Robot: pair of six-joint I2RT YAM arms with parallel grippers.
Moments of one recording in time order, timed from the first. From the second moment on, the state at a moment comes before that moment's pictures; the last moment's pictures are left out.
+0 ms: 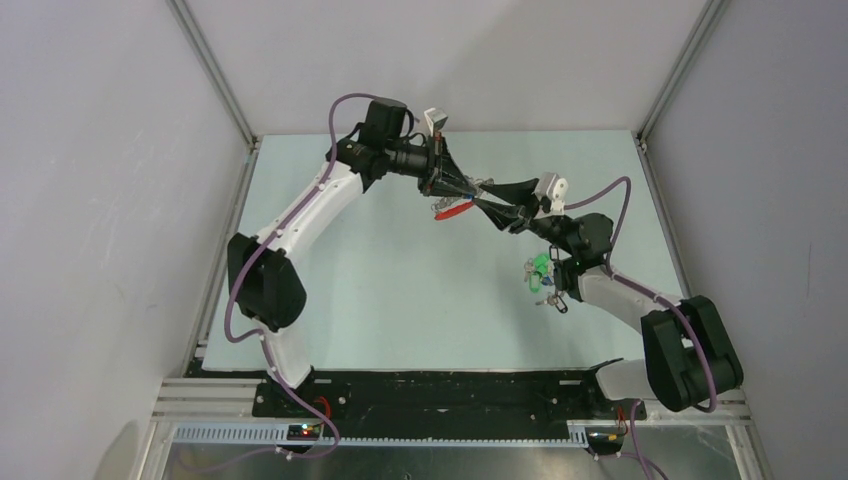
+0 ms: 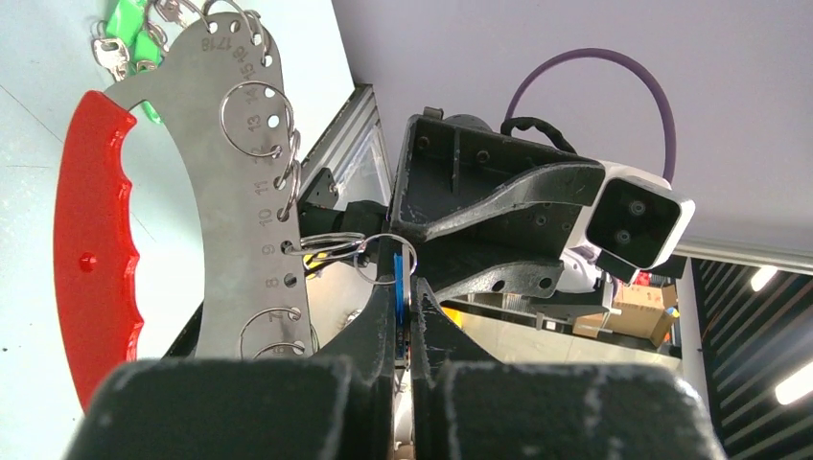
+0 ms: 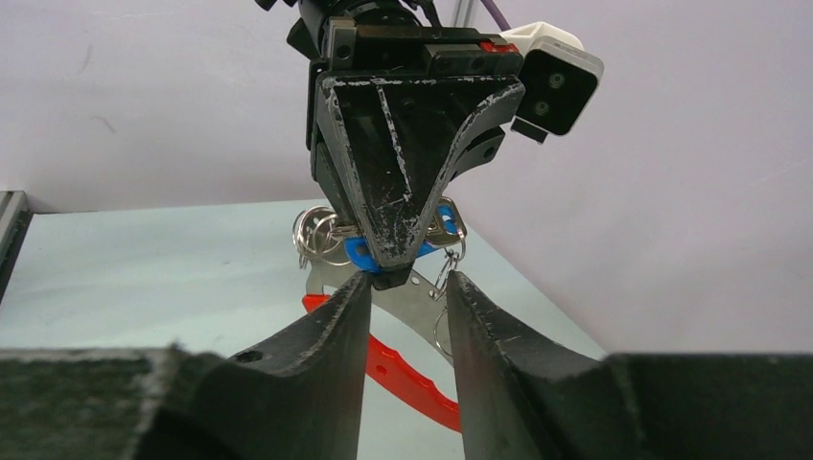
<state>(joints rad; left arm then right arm) -0.50 1.83 1.78 -0.53 0.99 -0.92 0.35 1.35 0.62 1.24 -0.74 0.12</state>
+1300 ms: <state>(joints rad) -0.50 1.80 1.75 -0.48 1.01 -0.97 0.36 1.42 0.68 1.24 -0.74 0.07</state>
